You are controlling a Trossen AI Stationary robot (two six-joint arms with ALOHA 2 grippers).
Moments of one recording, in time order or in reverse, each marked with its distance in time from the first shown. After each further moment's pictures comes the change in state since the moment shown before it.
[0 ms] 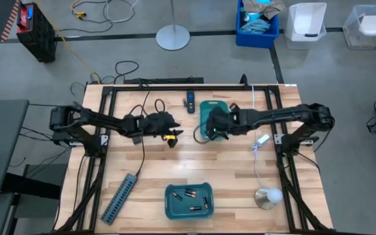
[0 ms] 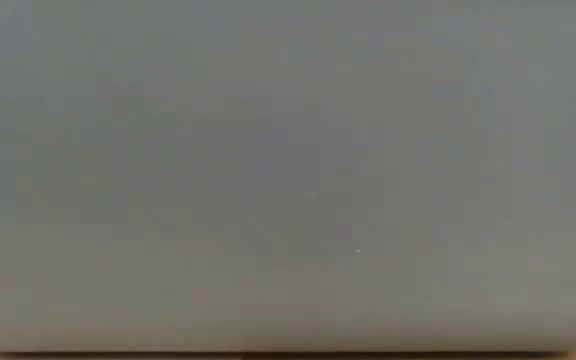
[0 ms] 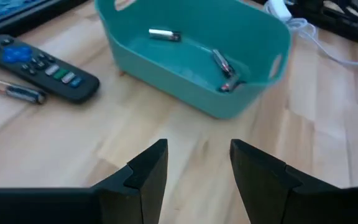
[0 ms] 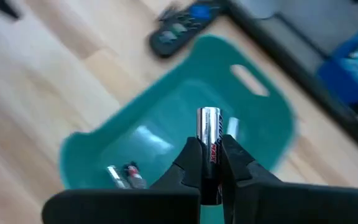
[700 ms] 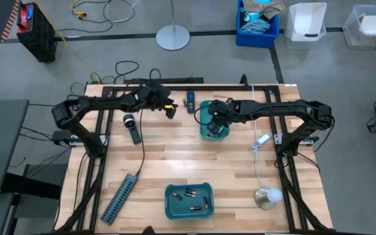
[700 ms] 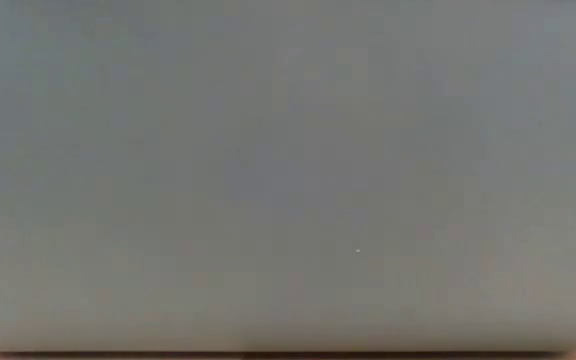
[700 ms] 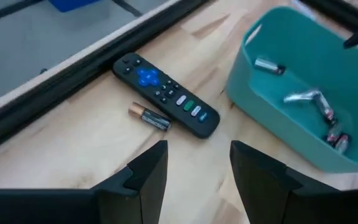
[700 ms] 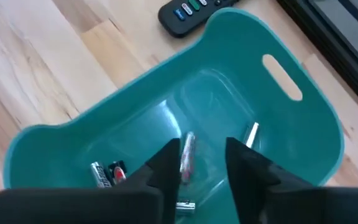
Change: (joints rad) left arm 0.384 0.045 0.210 -0.273 0.204 0.083; right arm -0.199 -0.001 -0.119 0.210 -0.308 -0.257
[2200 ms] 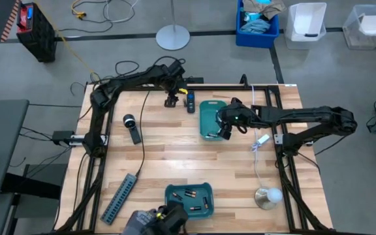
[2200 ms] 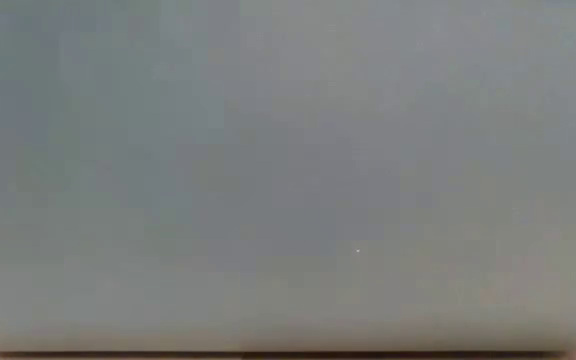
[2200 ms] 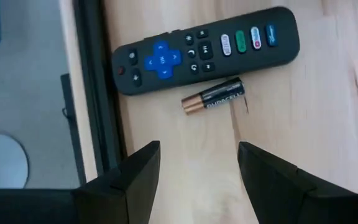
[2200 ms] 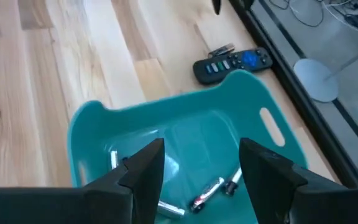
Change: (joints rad) left arm 0.123 0.523 0.810 -0.836 0.035 1.056; right arm 0.063 -0.307 -0.243 0.234 -0.014 -0.315
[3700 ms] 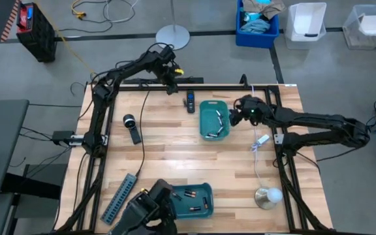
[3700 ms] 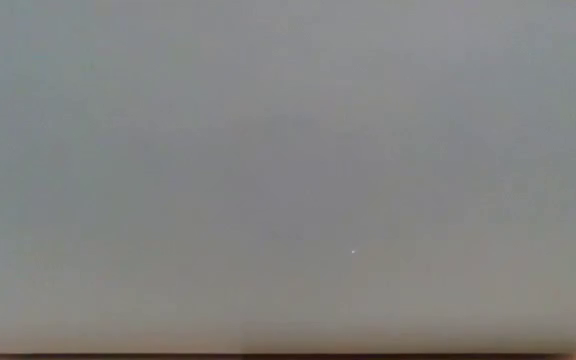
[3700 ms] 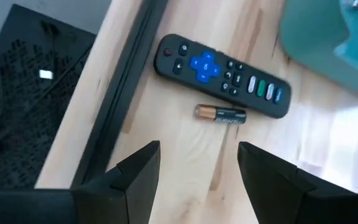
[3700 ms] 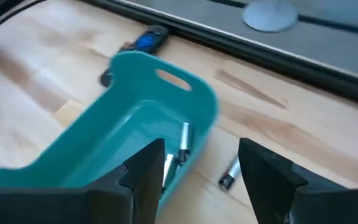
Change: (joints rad) left arm 0.181 0.102 0.212 -0.180 0.318 -0.420; right arm -0.224 -0.237 -0.283 0.136 0.014 0.464
